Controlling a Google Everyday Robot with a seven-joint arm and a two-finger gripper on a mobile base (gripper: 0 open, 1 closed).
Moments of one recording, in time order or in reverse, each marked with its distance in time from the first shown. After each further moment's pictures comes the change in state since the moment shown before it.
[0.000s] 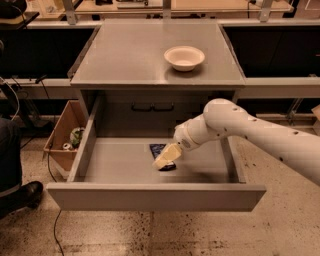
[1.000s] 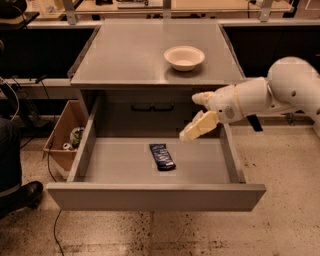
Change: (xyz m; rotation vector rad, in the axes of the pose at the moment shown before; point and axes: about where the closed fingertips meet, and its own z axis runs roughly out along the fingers) arm -0.066 0.024 -0.171 -0.156 -0.293 -0.043
